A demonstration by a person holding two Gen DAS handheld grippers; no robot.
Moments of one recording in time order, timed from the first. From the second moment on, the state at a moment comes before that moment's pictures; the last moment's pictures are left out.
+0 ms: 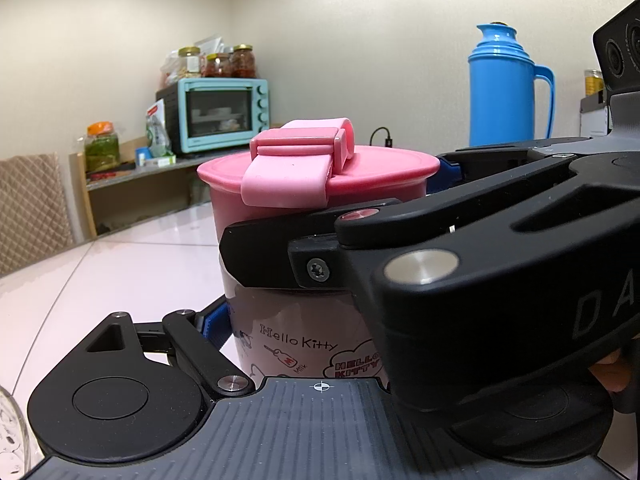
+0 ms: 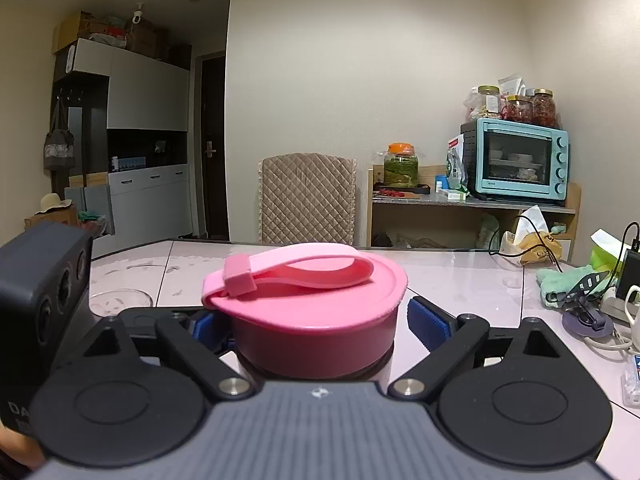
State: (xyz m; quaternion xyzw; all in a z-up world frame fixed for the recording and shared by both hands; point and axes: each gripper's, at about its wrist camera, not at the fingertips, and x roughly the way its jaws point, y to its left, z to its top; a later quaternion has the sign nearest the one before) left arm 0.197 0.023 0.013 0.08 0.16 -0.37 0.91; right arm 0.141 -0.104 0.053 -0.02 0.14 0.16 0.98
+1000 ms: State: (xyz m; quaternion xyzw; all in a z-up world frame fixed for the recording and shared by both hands) left arm 0.198 0.021 0.010 0.08 0.16 -0.37 0.91; right arm 0.195 -0.177 0.049 -0.05 0.12 0.45 0.88
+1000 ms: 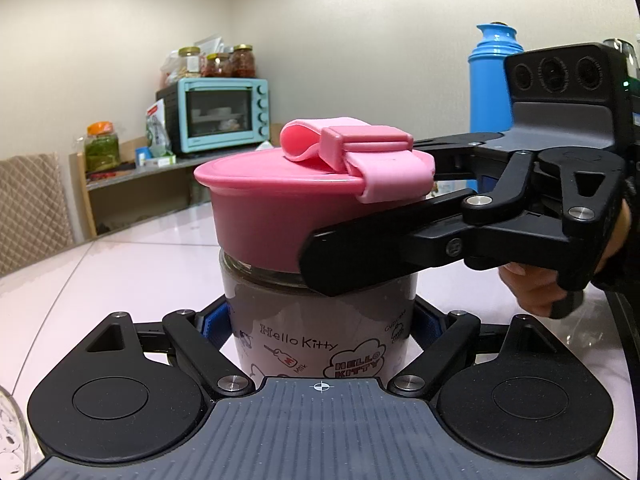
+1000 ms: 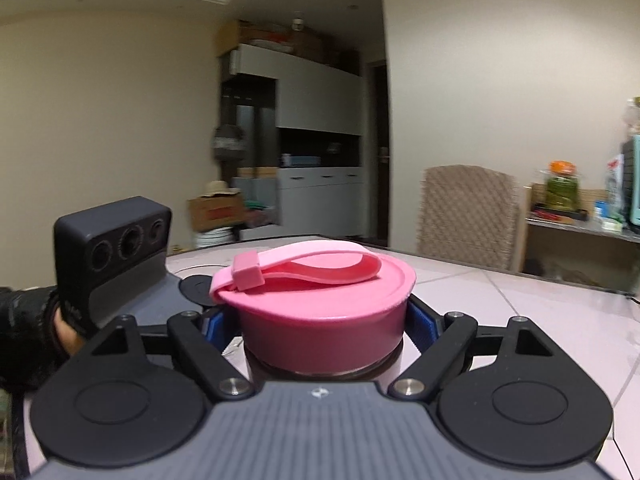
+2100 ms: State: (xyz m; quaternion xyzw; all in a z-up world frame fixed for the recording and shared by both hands) left arm 0.196 0.022 0.010 0.08 0.16 -0.37 0.91; right arm 0.140 -0.110 0.046 -0.03 0.12 0.17 0.98
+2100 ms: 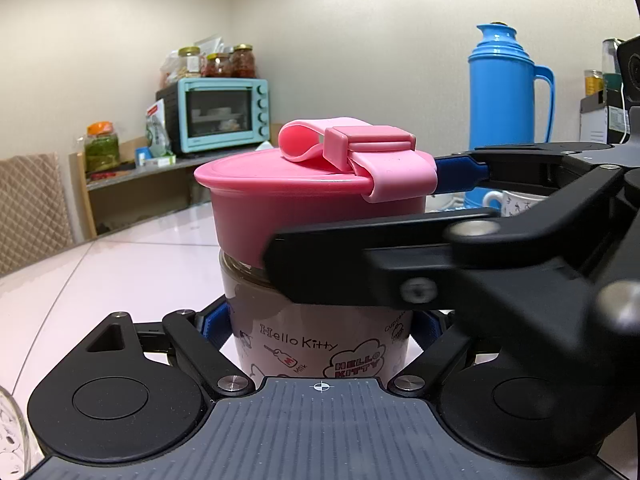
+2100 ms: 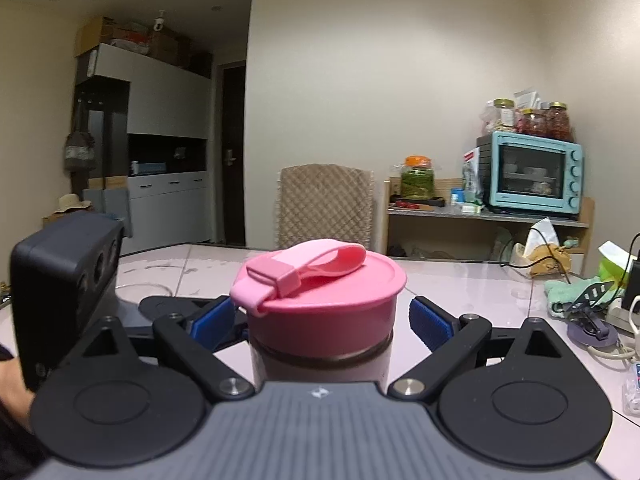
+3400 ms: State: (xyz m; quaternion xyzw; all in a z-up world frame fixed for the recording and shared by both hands) left arm 0.201 0.023 0.009 0.08 0.16 -0.37 0.91; right arm 0.196 -0.183 0.049 -0.05 0.10 0.48 0.87
